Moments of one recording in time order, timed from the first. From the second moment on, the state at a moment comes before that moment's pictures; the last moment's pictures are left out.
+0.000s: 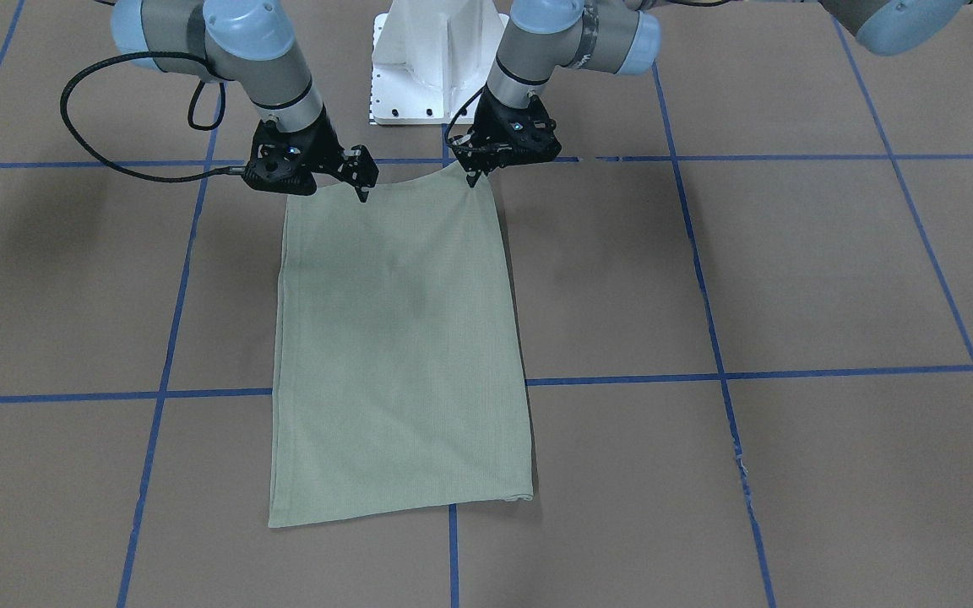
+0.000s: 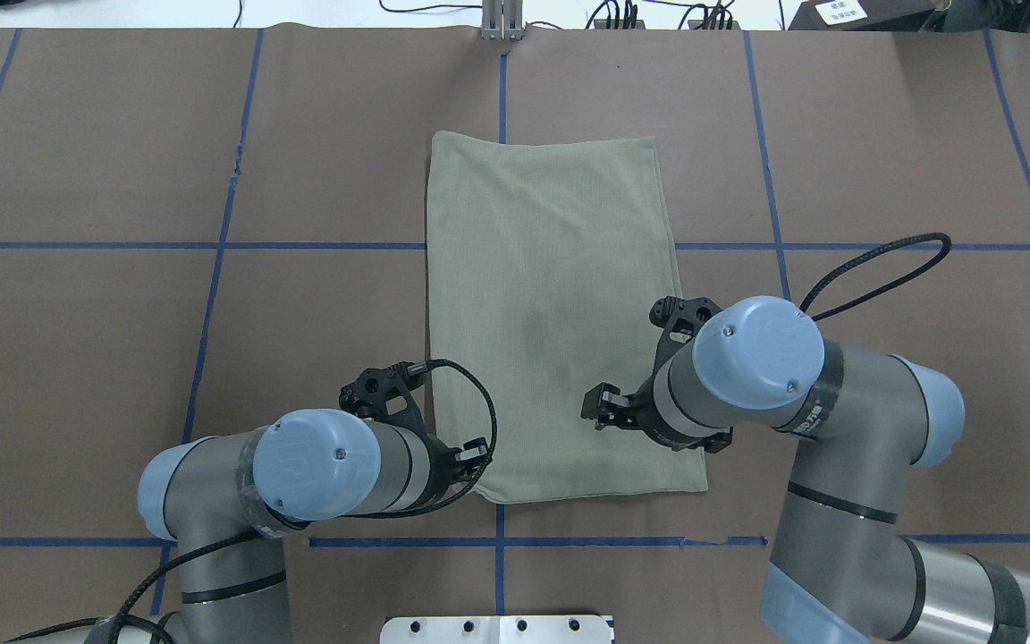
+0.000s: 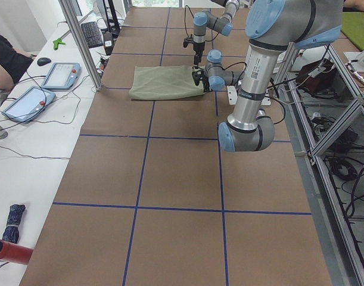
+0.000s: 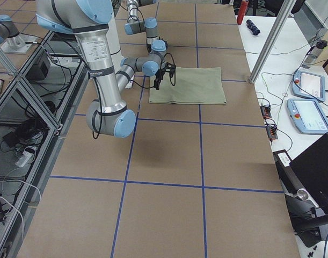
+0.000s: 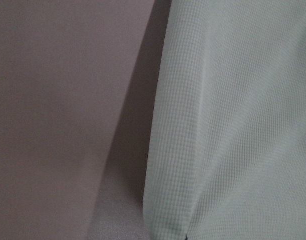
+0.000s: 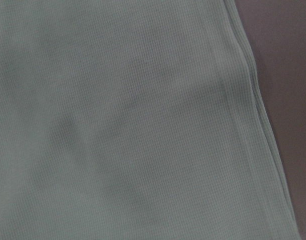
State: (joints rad) left arm -0.25 -2.08 -1.81 -1.89 -1.68 -1.77; right arm 0.40 -1.21 1.96 -1.49 1.86 1.59
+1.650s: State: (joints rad) left arm -0.25 -2.08 -1.81 -1.89 -1.68 -1.77; right arm 0.28 -1.24 1.90 -1.49 1.72 1.93
